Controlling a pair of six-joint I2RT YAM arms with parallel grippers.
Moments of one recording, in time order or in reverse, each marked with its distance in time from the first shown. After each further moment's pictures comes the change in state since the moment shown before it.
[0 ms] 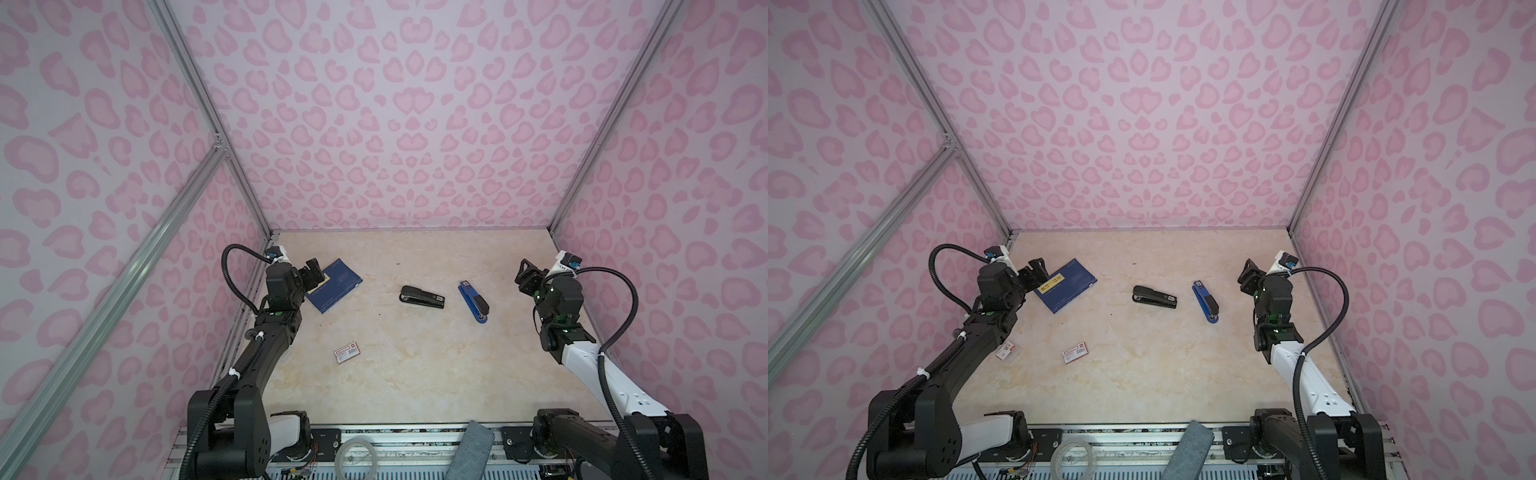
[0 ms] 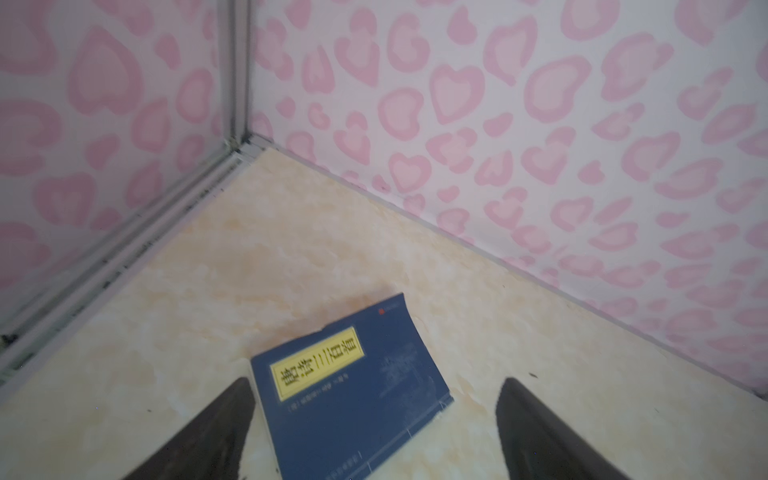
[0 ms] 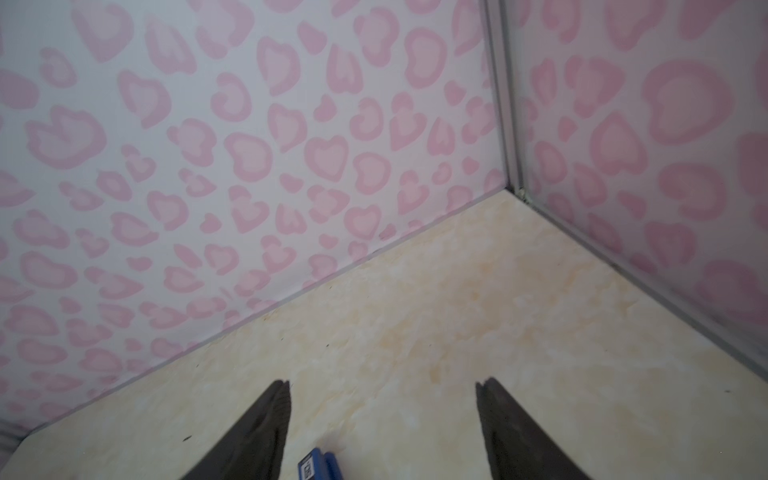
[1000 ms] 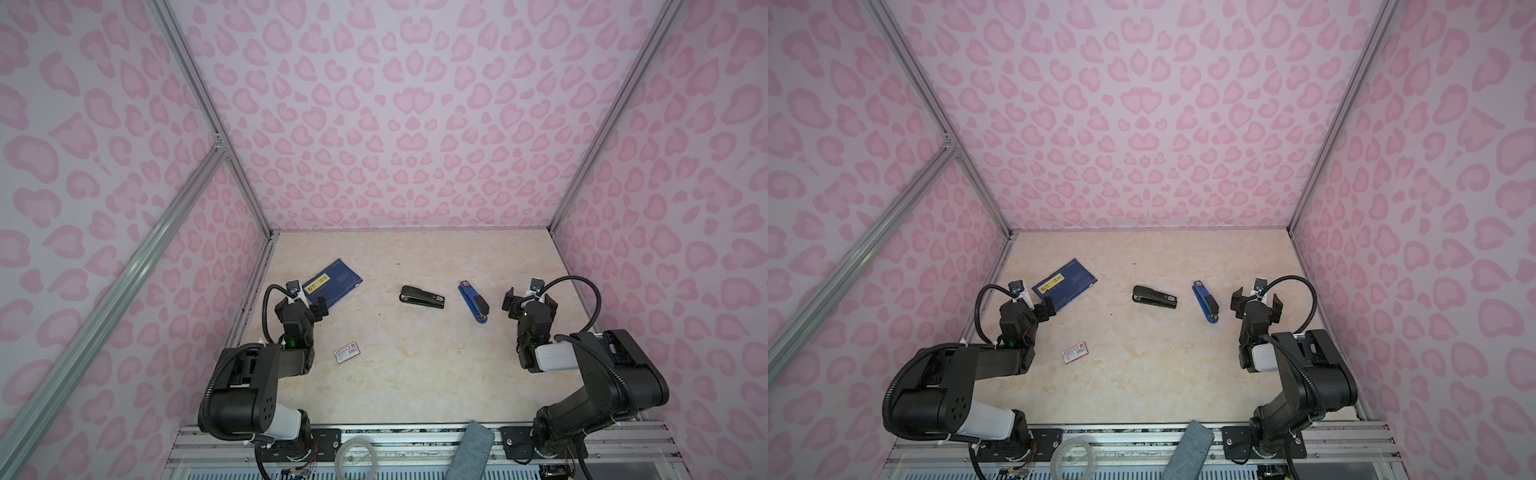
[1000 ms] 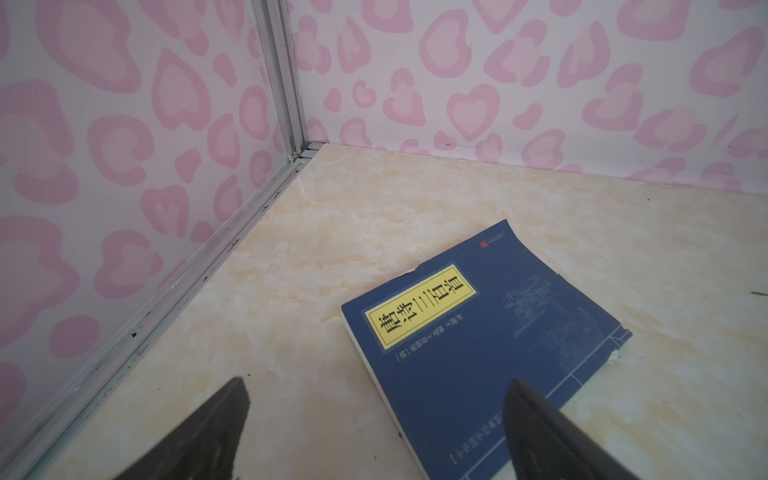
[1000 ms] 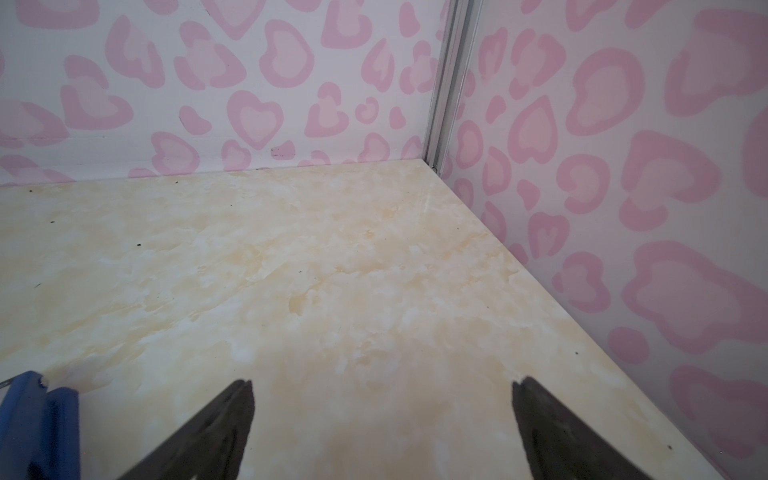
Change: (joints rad) left arm -0.036 0.216 -0.447 0.787 -0.274 0.372; right arm 0.043 0.466 -0.293 0.727 0.334 -0.446
